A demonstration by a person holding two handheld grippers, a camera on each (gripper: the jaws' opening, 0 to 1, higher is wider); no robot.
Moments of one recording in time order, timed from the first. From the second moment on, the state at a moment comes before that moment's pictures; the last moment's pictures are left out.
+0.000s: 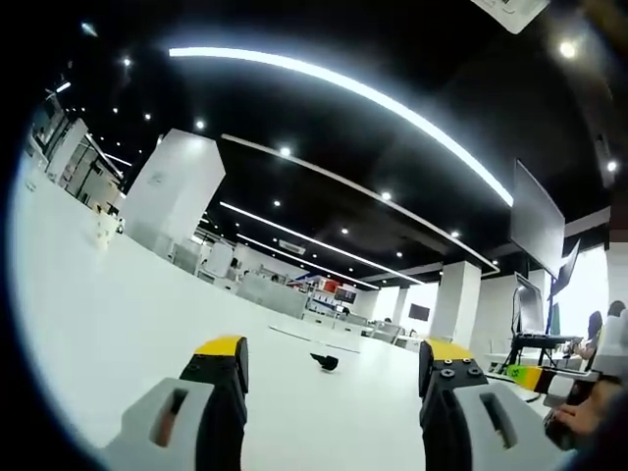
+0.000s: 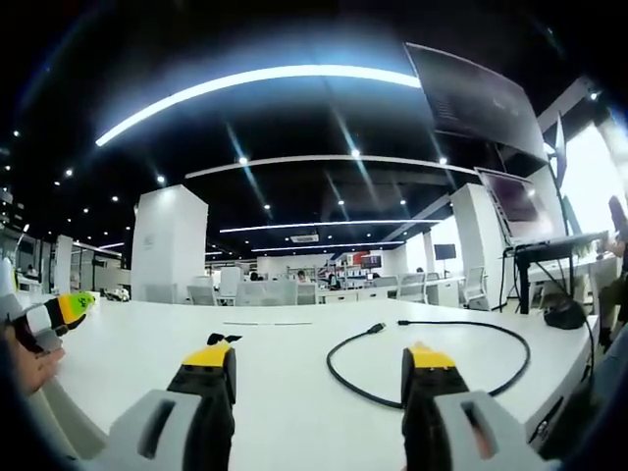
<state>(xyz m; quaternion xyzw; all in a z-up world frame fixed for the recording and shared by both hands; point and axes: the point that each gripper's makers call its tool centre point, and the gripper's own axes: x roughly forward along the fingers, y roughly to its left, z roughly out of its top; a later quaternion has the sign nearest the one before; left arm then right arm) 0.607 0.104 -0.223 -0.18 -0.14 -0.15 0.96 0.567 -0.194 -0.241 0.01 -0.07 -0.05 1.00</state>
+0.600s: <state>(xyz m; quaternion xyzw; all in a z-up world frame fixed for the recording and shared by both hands) 0.603 0.079 -0.223 -0.18 -0.13 -0.21 0.95 0.568 -0.195 -0.245 0.00 -0.06 -0.05 1.00</state>
